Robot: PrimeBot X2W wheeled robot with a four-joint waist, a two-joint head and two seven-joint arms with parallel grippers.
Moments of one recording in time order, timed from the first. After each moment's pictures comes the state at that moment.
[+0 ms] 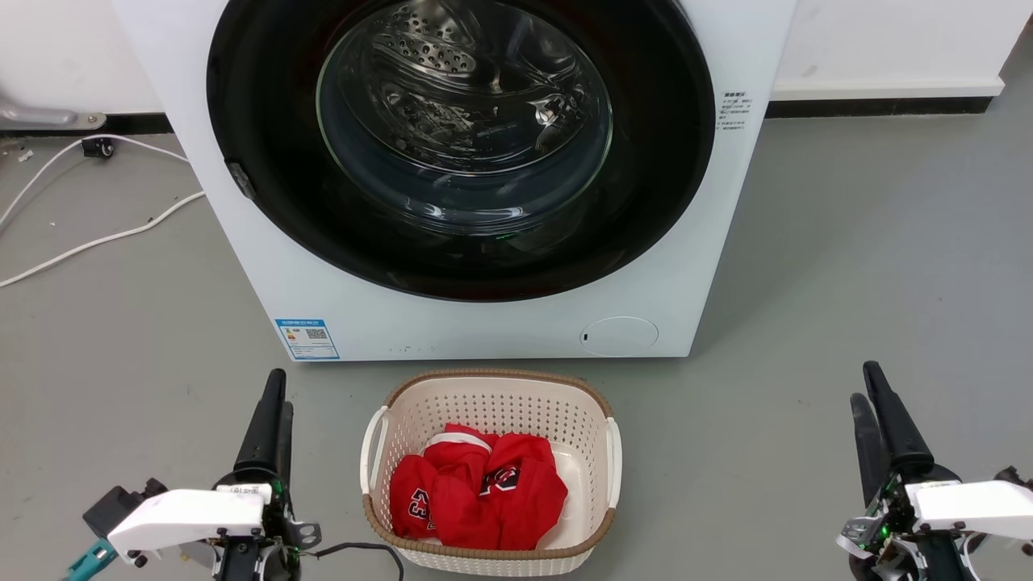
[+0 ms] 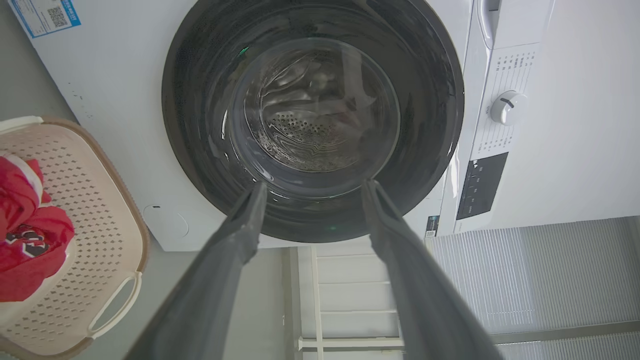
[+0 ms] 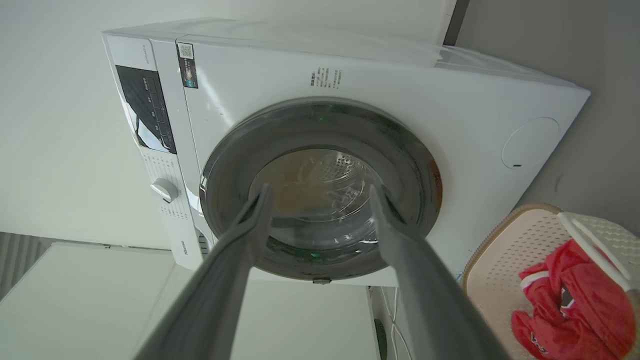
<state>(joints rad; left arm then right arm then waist) -0.07 0.05 0.08 0.19 -1.50 -0.13 0.03 -0.05 -0.06 -0.07 0.20 1.52 0.13 0.02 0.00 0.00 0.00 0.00</state>
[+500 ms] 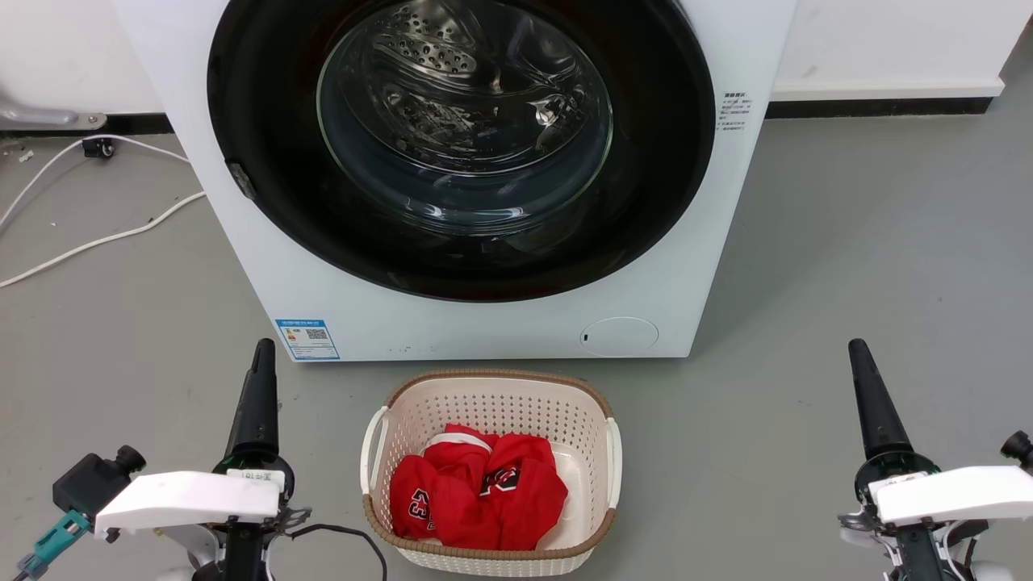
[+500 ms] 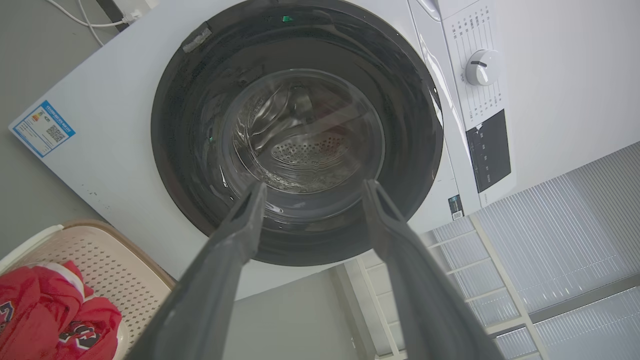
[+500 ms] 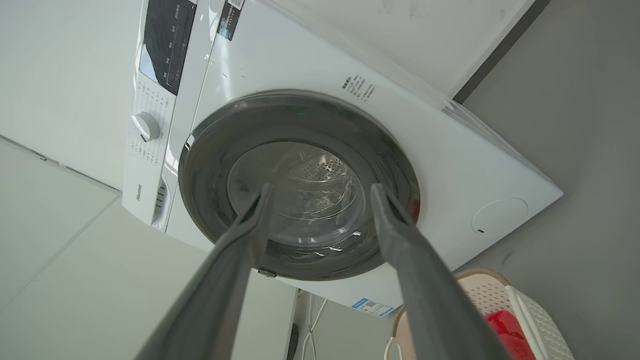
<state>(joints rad) -0.07 0.05 0.09 0.08 -1.18 -0.13 -0.03 -0.04 -0.06 -0.04 0.09 1.13 0.13 -0.04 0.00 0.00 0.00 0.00</state>
